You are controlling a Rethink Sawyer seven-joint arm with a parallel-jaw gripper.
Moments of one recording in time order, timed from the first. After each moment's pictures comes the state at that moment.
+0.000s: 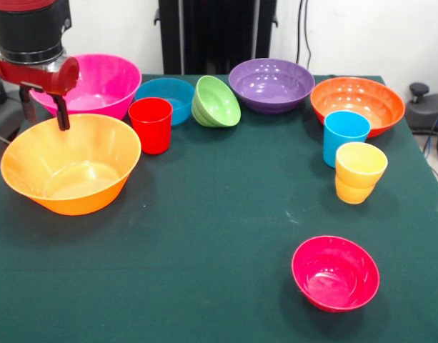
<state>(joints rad) -0.98 -0.61 0.56 1.57 -0.70 0.78 1.98</state>
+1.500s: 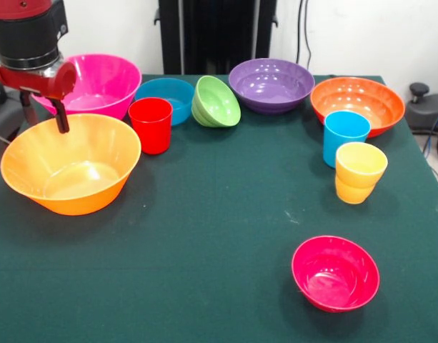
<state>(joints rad) -1.01 -0.58 0.57 1.58 -0.71 0.78 1.98</state>
